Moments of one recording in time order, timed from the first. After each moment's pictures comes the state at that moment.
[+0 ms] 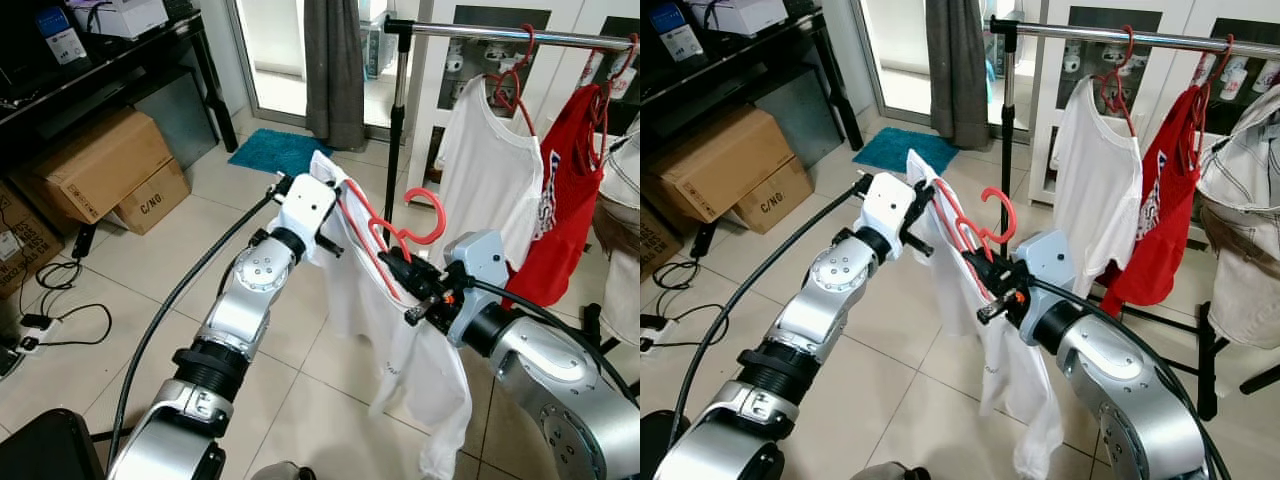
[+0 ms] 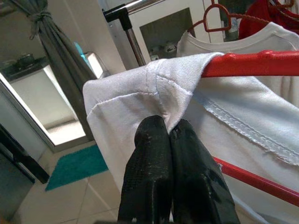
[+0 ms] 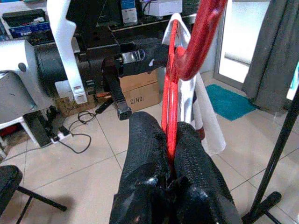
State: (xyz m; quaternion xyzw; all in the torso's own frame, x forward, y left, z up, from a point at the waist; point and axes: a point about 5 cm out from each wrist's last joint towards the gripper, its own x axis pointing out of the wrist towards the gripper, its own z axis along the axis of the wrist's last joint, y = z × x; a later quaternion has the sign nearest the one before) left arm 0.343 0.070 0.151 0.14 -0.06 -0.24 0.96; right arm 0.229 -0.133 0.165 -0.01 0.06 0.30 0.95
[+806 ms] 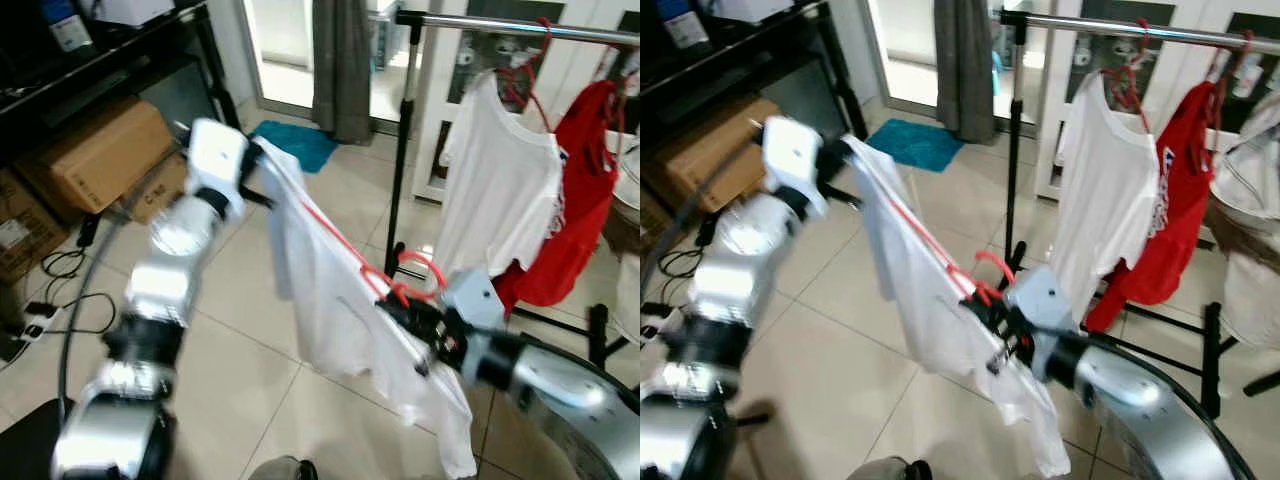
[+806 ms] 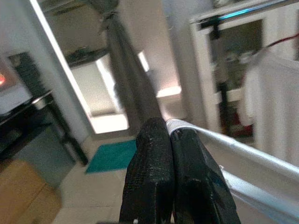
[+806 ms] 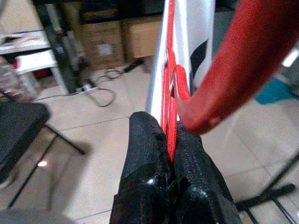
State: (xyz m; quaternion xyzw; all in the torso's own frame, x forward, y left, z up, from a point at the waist) left arm 0.368 0.166 0.201 0.11 -0.07 -0.14 0.98; right arm 0.202 -0.142 0.147 -0.08 0.12 0.39 0.91
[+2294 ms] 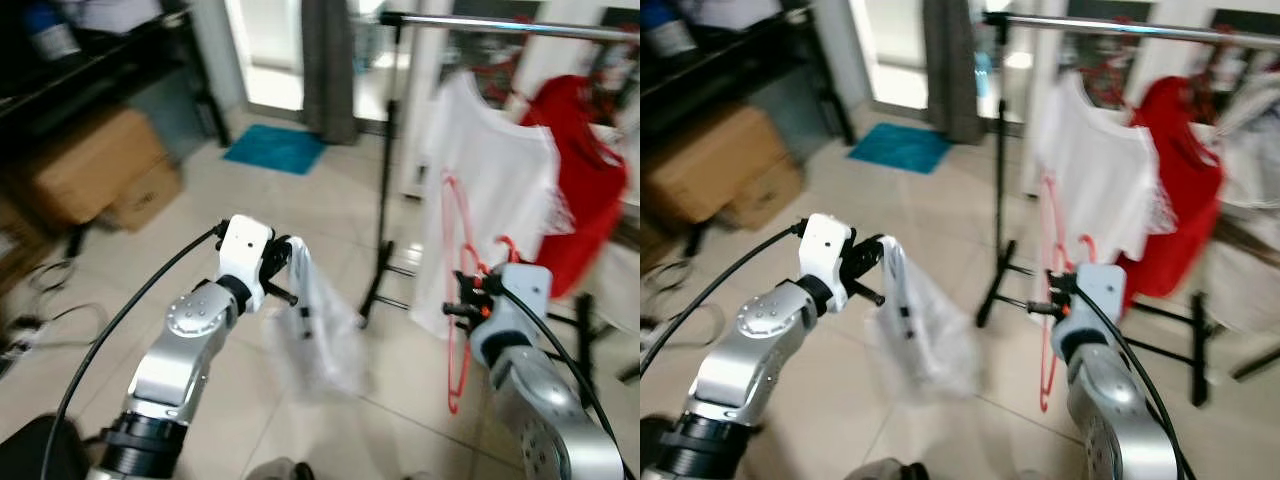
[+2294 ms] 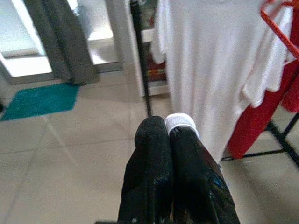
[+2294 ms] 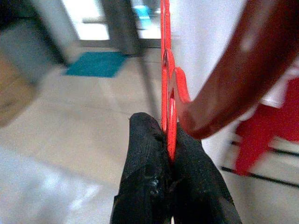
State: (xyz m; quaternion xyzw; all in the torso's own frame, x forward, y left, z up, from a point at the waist) left arm 0.291 0.124 0.127 0.05 0.07 -0.24 0.97; right arm 0.226 -0.176 0.110 0.05 0.14 -0.04 0.99
